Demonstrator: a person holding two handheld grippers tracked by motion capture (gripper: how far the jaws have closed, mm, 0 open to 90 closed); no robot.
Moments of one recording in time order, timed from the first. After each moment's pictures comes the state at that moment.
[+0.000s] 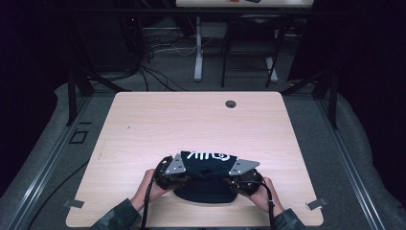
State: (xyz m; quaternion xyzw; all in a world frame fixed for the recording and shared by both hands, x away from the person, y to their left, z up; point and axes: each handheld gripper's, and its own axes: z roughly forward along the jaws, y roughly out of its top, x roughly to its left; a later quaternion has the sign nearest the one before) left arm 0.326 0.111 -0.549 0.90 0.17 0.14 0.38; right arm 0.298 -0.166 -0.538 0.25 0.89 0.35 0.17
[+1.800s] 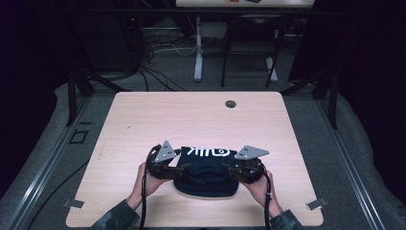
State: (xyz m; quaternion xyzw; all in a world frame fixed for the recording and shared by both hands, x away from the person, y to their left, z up) left arm 0.343 0.126 -0.528 0.85 0.25 0.17 0.43; right arm 0.317 -0.170 -0.517 0.35 0.82 0.41 0.18
